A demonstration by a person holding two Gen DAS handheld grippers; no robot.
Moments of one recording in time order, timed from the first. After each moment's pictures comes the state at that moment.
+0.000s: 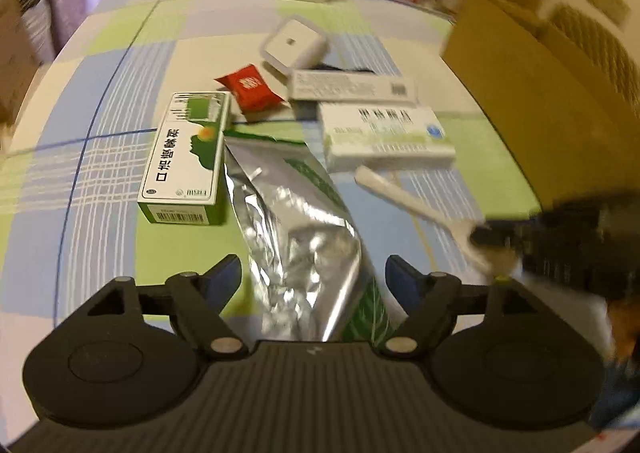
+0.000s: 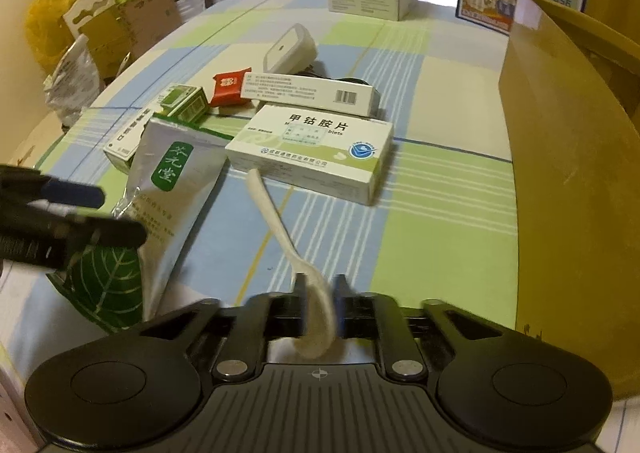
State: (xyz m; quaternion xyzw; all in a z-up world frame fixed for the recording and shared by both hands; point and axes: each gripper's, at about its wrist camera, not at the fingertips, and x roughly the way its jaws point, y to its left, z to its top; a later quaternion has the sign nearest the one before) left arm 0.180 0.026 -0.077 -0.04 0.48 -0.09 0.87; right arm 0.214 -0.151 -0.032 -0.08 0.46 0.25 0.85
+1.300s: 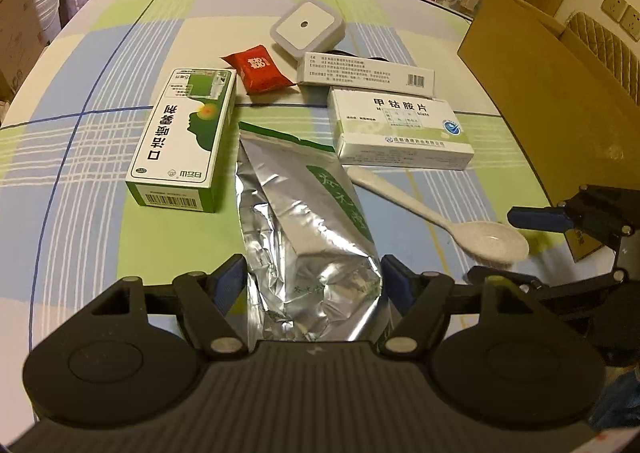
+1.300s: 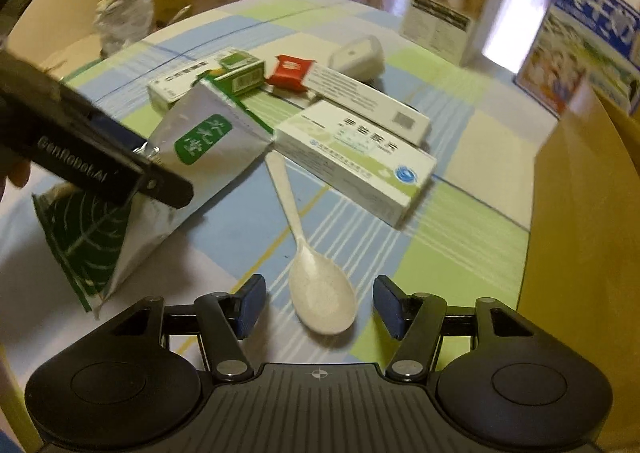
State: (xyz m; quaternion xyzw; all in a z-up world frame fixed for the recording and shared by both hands) left arm 0.184 0.024 -0.096 -0.05 0.48 -0.08 0.87; right arm 0.193 -0.131 -0.041 -0.22 0.39 0.32 0.83
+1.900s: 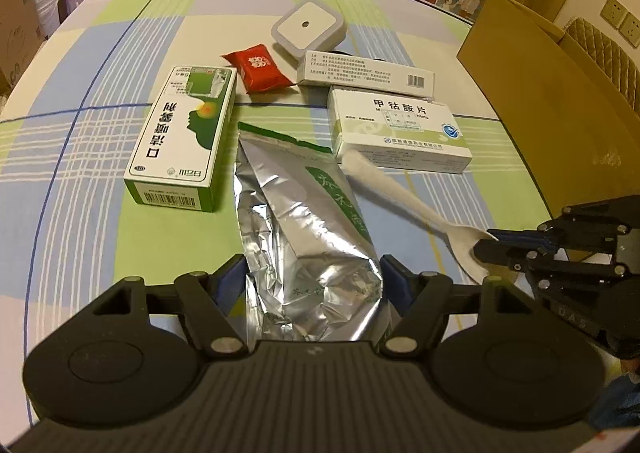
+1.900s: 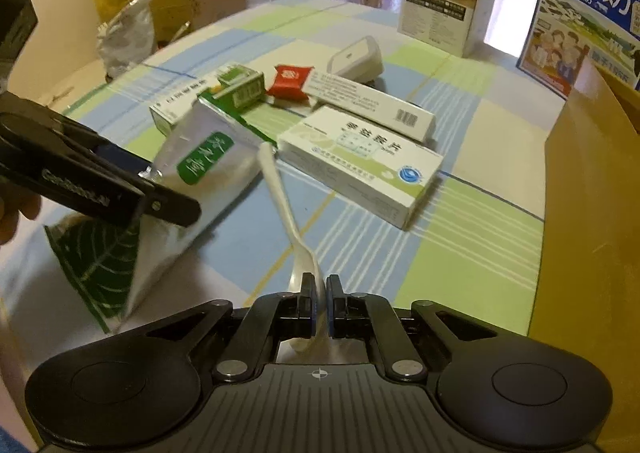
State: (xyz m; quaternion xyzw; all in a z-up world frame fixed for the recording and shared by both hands) left arm 0.186 0.028 -0.099 -0.06 0.49 -0.08 0.87; right arm 0.202 -0.137 -0.038 -0.17 0.41 0.32 0.83
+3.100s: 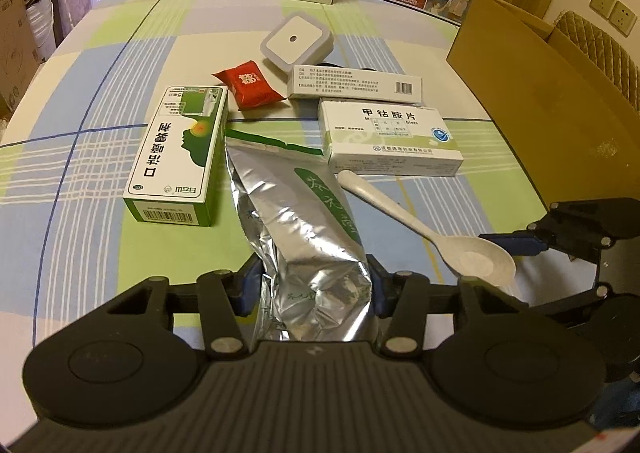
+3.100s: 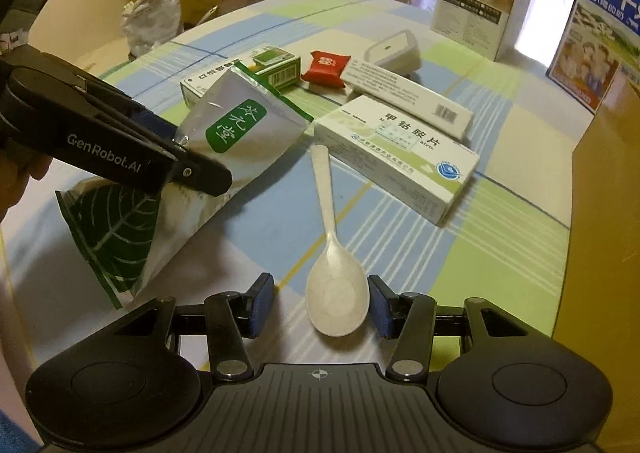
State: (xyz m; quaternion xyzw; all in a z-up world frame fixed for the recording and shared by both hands) left arm 0.180 0.020 -0.092 -0.04 0.47 -0.09 0.88; right arm 0.191 -0.125 -0.046 -0.19 0.41 0.35 0.82
